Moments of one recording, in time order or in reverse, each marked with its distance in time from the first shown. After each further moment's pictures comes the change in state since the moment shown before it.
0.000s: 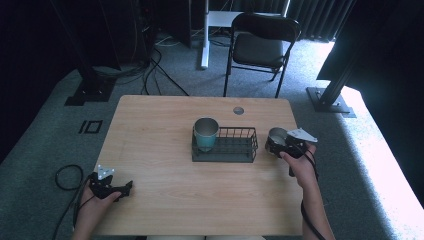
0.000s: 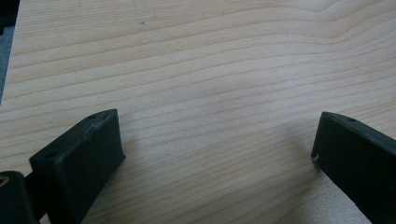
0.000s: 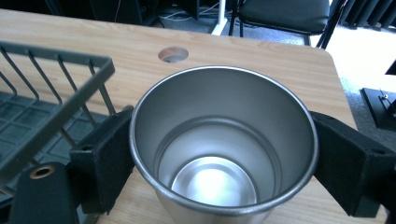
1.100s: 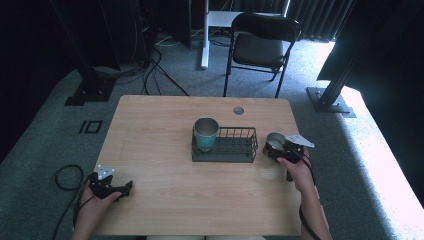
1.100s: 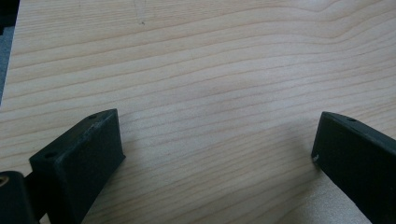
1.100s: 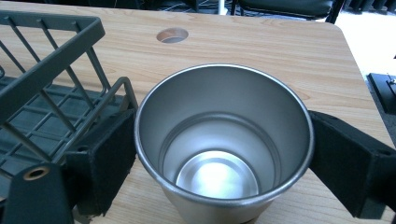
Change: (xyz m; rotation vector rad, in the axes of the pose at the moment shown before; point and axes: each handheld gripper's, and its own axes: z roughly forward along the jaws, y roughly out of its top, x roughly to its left) left arm 0.000 0.000 0.000 0.000 0.000 0.000; right arm 0.001 -0.024 0.009 0.028 0.002 0.033
